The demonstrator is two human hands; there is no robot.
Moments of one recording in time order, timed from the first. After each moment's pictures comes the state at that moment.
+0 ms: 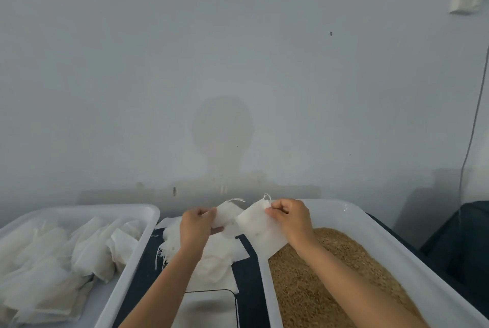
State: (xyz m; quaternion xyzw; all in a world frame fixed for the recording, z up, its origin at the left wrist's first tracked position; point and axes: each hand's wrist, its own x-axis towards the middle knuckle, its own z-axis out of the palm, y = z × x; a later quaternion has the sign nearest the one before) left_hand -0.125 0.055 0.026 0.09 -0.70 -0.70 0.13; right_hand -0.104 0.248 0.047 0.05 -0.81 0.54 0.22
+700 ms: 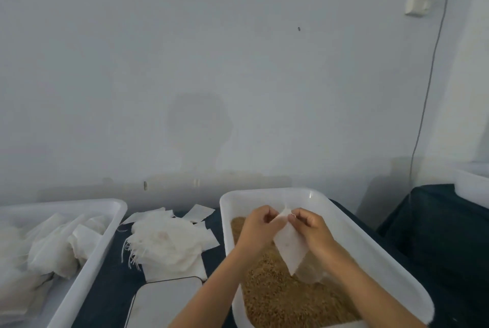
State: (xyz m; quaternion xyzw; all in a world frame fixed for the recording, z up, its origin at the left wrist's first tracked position) left_hand -0.067 0.202 0.033 -0.20 -0.77 -0.61 0.00; right_hand -0.049 0.345 0.019 0.02 -0.80 0.59 0.14
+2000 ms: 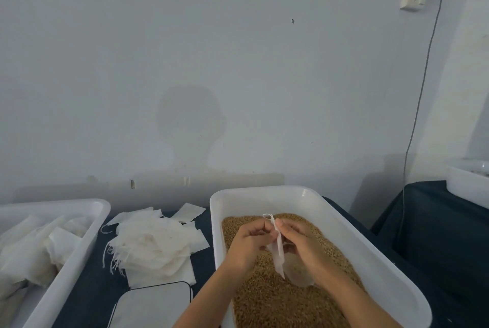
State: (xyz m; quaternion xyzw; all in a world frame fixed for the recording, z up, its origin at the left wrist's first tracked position) left_hand -0.057 0.199 0.015 -0.27 -0.65 -0.71 -0.07; right_hand -0.043 0.338 0.008 0.07 -0.75 0.66 0.08
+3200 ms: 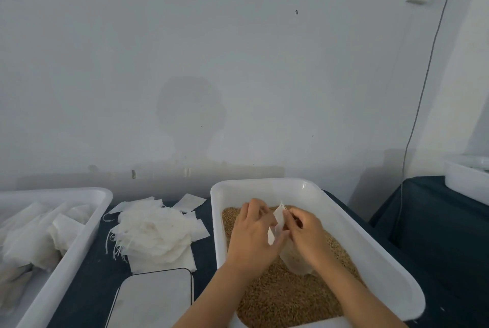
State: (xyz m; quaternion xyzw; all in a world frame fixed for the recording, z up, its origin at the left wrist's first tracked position) left_hand -0.053 0.205 -0.001 -0.31 -0.85 -0.32 0.27; right_hand -0.044 0.344 0.003 0.01 -0.87 0.44 0.23
